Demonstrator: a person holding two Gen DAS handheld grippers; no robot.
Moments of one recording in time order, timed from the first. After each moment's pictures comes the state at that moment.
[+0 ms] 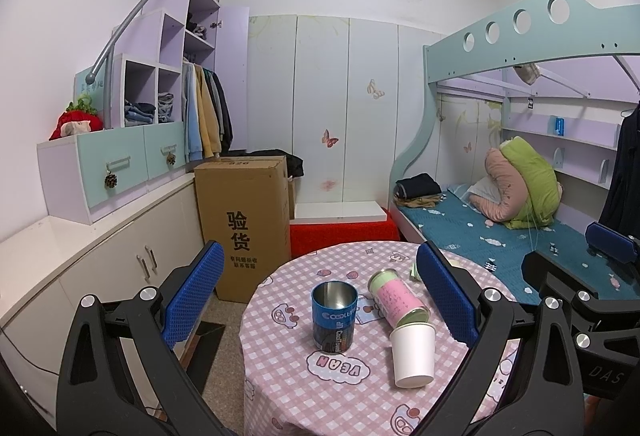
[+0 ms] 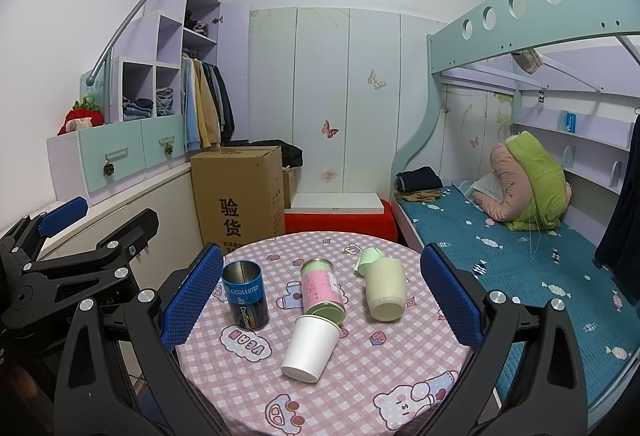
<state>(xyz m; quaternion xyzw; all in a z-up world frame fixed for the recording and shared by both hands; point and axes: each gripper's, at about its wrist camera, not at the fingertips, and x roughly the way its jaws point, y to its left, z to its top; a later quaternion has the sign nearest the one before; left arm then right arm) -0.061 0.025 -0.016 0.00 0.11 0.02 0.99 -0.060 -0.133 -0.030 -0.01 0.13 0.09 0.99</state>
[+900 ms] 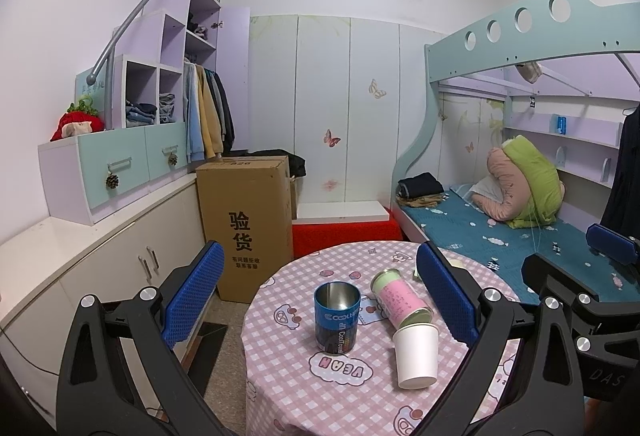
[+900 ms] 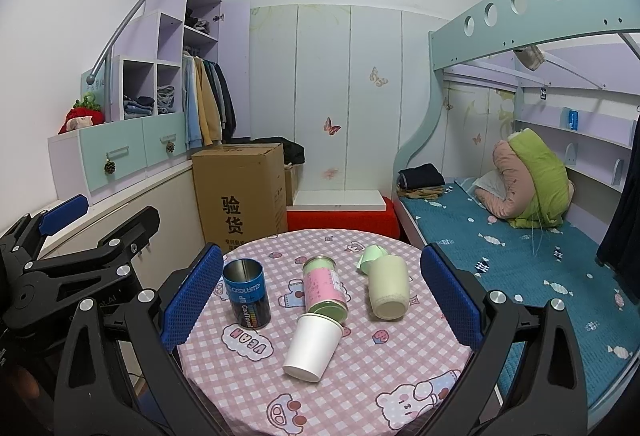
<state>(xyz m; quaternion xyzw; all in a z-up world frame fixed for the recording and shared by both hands) -0.058 0.026 -0.015 0.00 0.11 0.03 0.99 -0.058 -0.131 -0.031 -0.01 0.14 0.09 0.99</state>
